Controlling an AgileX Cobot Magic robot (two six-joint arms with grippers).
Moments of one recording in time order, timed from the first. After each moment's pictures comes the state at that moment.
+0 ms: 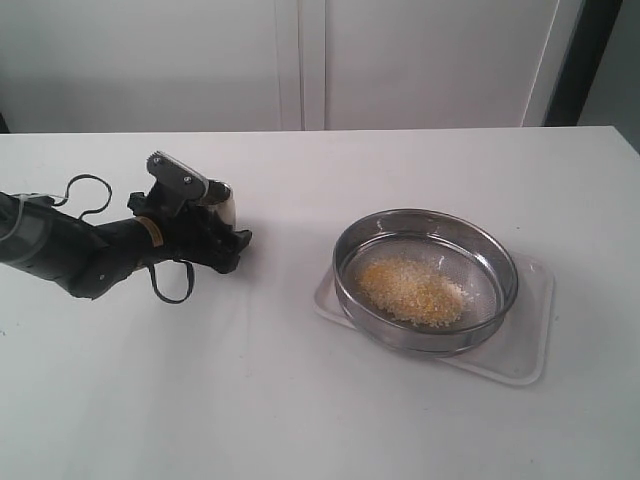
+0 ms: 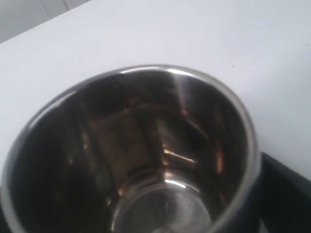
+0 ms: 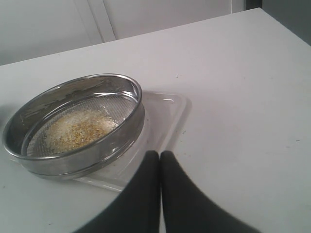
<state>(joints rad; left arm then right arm) -0.33 2.18 -1.08 0.36 -0.61 -0.01 0.07 0.00 -0.01 0.00 0.36 0.19</state>
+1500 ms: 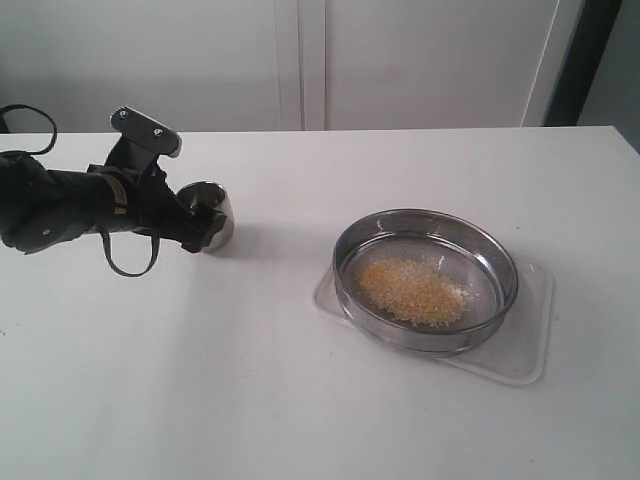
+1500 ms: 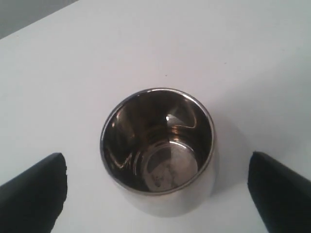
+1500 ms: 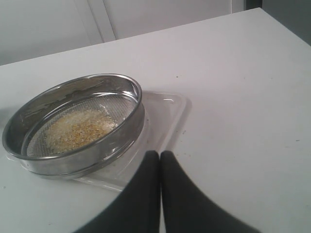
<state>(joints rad) -0.33 1.86 -0.99 0.61 -0.24 -0.34 0.07 0.00 -0.01 0.00 0.36 0.19</state>
